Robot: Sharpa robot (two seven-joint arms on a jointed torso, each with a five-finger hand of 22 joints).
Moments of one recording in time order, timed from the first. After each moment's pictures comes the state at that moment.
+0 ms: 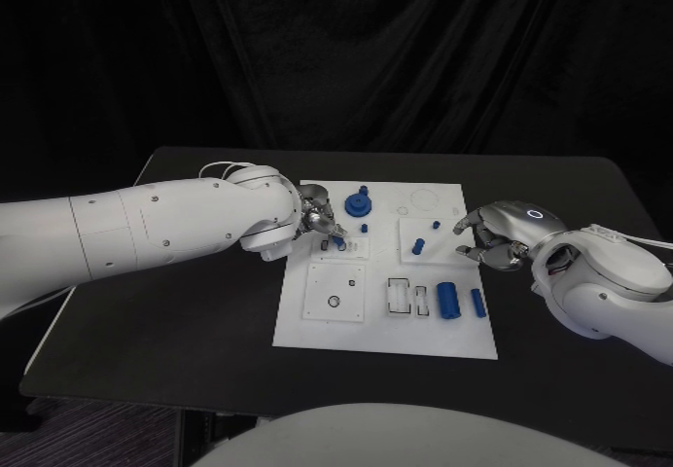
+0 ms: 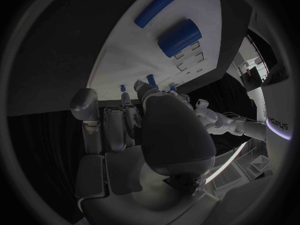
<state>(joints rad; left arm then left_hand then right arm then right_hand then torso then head) 1.35 -0.67 -0.21 1.46 -0.96 -0.06 -0.53 1.21 0.00 0.31 0.07 0.41 0.96 0.06 0.27 0.84 1.47 -0.01 1.57 1.31 1.47 -0.06 1.57 1.31 0.04 1.46 0.05 1.37 1.31 1.27 -1.01 -0.25 1.75 -1.65 -0.37 -0.37 1.42 -0.06 0.27 0.22 0.19 0.81 0.13 0.10 0.32 1.33 0.04 1.40 1.31 1.43 -0.01 1.43 1.31 0.10 1.28 0.10 1.05 1.31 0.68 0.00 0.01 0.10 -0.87</state>
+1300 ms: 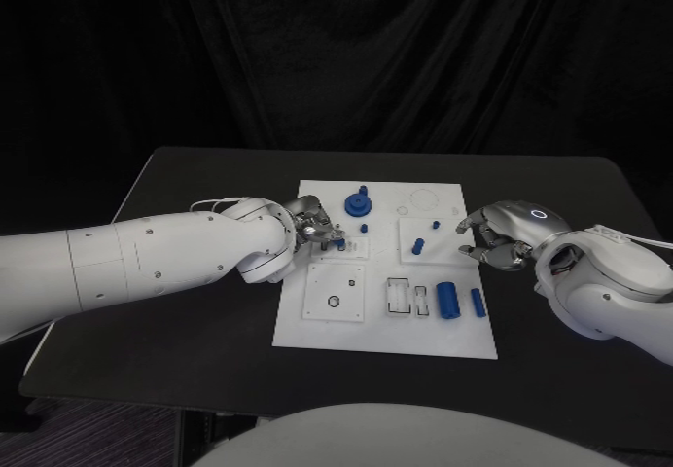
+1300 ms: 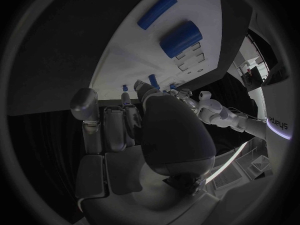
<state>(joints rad) 1.25 -0.72 -0.21 1.51 -0.96 -0.33 -0.45 1.16 0.01 0.36 0.05 0.39 0.96 0.06 0.27 0.84 1.47 -0.01 1.57 1.31 1.47 -0.06 1.57 1.31 0.04 1.46 0.04 1.35 1.31 1.27 -1.02 -0.25 1.75 -1.65 -0.37 -0.37 1.42 -0.06 0.27 0.22 0.20 0.81 0.13 0.10 0.31 1.33 0.04 1.40 1.31 1.43 -0.01 1.43 1.31 0.10 1.28 0.10 1.05 1.31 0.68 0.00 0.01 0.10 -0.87</state>
